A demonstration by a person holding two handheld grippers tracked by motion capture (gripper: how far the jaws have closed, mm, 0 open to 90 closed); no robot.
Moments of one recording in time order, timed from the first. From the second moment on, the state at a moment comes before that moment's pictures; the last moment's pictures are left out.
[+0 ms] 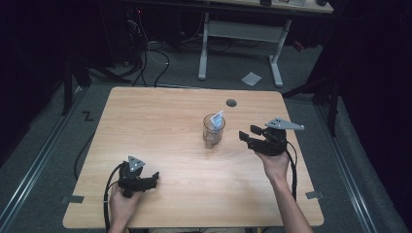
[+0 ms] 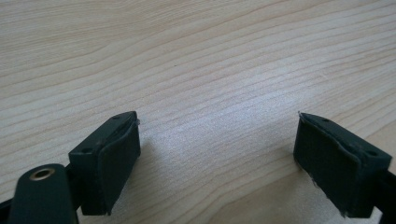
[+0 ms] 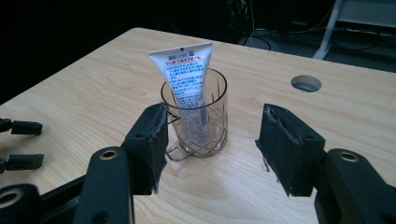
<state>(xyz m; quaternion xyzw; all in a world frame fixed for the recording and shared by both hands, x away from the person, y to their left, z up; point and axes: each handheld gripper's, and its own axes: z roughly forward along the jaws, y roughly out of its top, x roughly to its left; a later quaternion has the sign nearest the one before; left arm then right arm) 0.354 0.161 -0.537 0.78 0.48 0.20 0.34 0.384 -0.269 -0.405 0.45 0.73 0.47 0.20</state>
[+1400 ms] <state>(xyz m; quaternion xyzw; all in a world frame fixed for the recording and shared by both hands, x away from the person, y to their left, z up) 0.354 0.161 -0.537 0.78 0.48 0.20 0.34 0.339 -0.305 -0.437 0.48 0.70 0.49 0.20</state>
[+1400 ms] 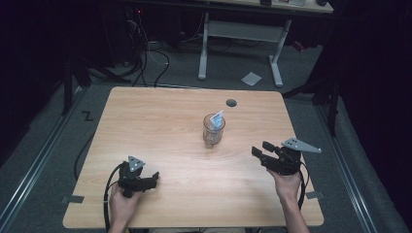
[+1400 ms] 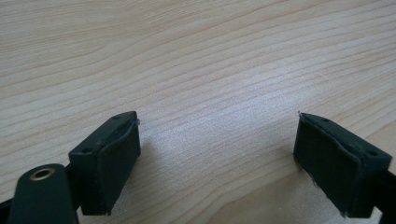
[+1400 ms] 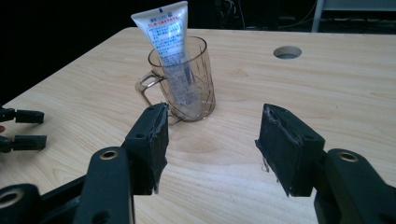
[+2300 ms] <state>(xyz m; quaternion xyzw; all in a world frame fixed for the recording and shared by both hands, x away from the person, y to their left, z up) 0.354 0.161 -0.537 0.78 0.48 0.20 0.34 0.328 -0.307 -0.475 0.51 0.70 0.46 0.21</state>
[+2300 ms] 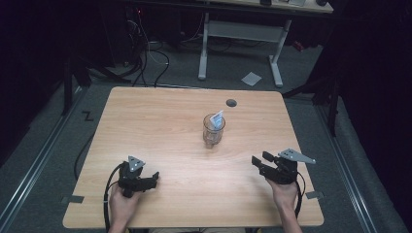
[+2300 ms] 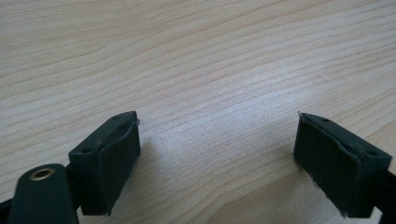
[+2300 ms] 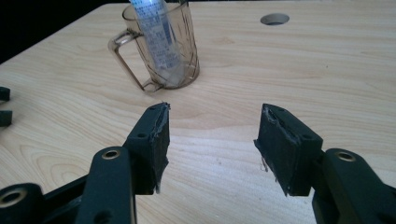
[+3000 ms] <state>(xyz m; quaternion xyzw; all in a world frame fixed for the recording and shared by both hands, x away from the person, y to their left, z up) 0.354 0.161 -0.537 0.78 0.48 0.20 0.34 0.332 -0.295 -0.503 0.51 0.72 0.43 0.19</state>
